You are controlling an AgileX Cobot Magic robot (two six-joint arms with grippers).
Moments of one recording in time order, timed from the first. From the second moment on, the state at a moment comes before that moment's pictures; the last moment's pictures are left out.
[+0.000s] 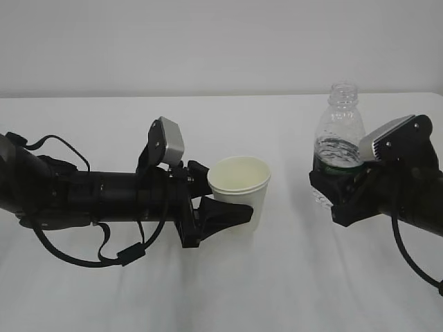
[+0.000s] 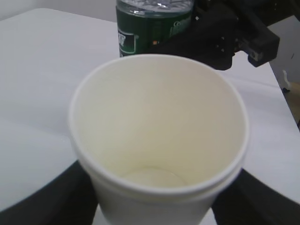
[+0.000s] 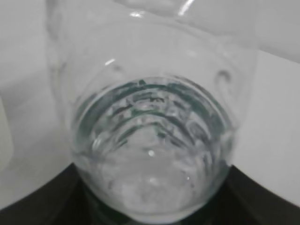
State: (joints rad) left arm -0.45 2.10 -0.91 1.05 -1.08 -0.55; right arm 0.12 1.73 -0.47 -0.54 -0.82 0.07
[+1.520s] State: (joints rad) left arm -0.49 2.10 -0.91 1.09 -1.08 -0.55; right arm 0.15 1.73 -0.61 -0.68 -0.69 -0.27
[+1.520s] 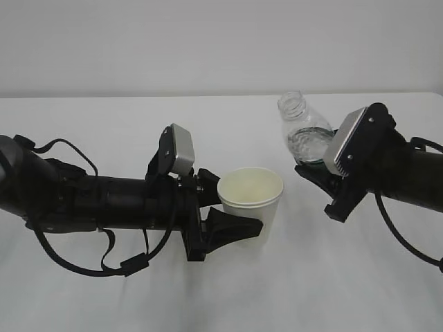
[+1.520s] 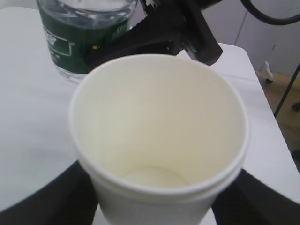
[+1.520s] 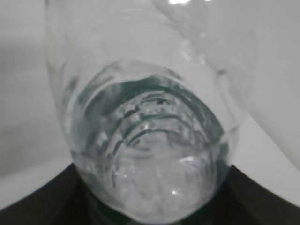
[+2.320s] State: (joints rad) left arm -0.49 2.10 -0.91 1.09 -1.08 -0.52; right arm 0.15 1.73 -0.61 -0.55 -0.75 -0.62
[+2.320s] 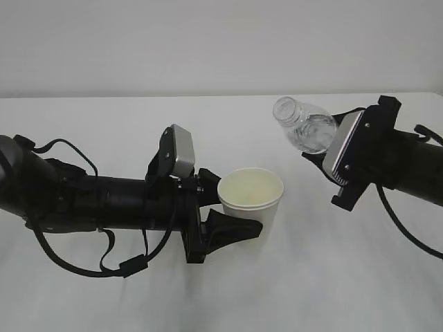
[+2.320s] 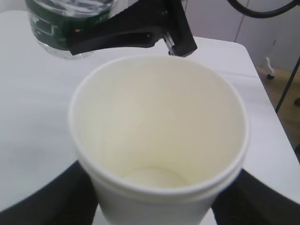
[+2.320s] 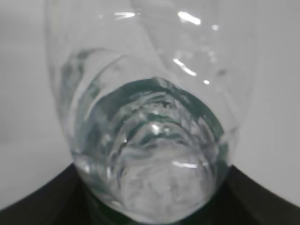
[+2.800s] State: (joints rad) left arm -0.49 2.10 -0.91 1.10 -1.10 -0.50; right arm 0.15 1.73 -0.61 -0.55 -0.81 -0.73
